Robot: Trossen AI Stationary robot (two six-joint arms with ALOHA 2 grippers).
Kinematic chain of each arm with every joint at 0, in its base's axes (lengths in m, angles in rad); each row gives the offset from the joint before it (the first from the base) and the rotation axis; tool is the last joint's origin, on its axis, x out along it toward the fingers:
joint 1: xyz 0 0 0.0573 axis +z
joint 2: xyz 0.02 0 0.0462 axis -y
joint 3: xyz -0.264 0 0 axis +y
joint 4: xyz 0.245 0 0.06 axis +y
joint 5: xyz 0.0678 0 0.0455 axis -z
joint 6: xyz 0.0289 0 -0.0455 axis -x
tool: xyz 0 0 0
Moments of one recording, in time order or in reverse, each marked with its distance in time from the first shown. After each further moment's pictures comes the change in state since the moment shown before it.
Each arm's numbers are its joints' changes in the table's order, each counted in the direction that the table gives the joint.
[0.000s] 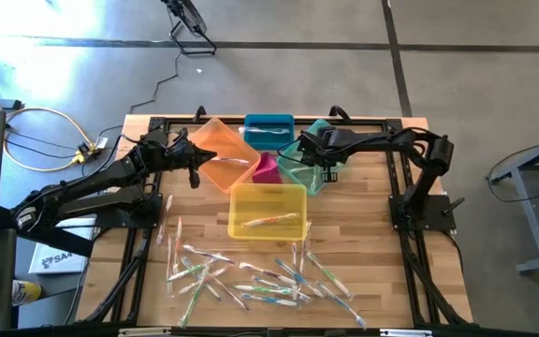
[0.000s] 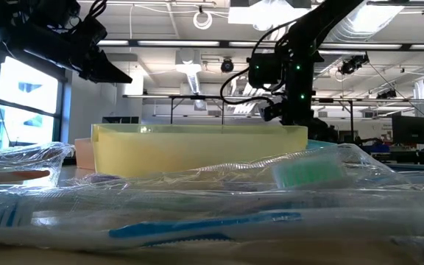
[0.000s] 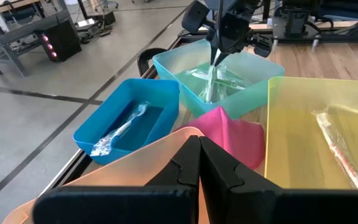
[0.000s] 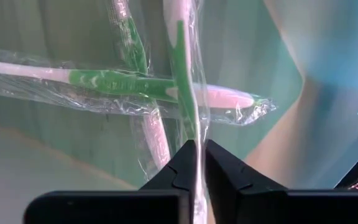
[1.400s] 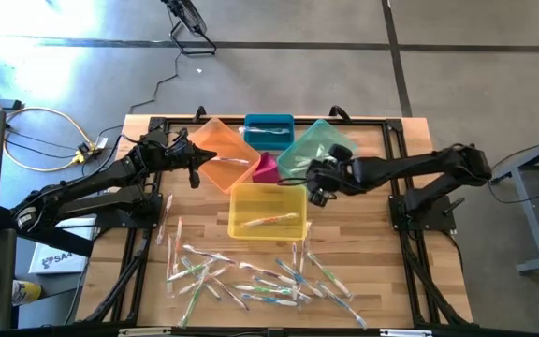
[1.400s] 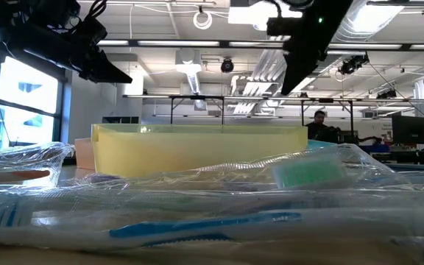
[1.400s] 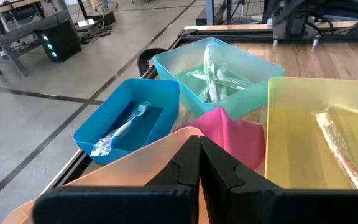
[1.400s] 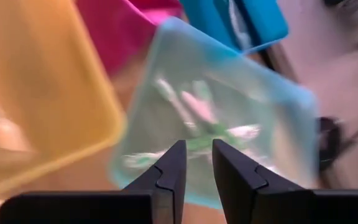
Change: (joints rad) left arm 0.000 0.000 0.000 0.000 0.000 0.000; right arm 0.440 0.310 0.000 0.040 0.171 -0.762
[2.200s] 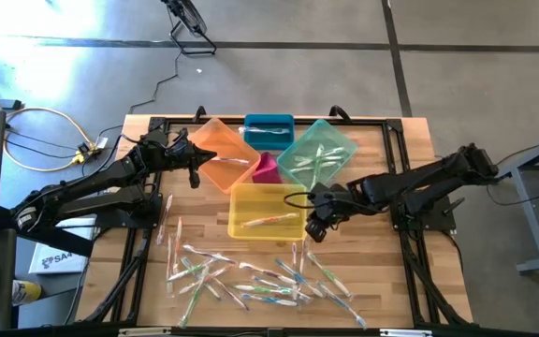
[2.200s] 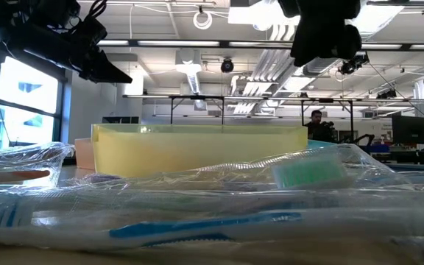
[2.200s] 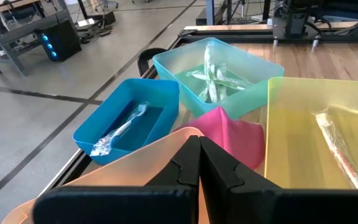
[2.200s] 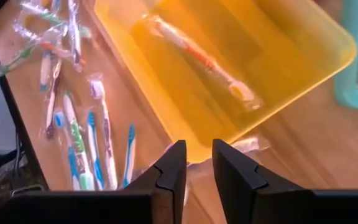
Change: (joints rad) left arm 0.000 0.000 0.000 0.000 0.000 0.003; right arm 0.218 0.044 0.000 -0.126 -0.439 -0.586
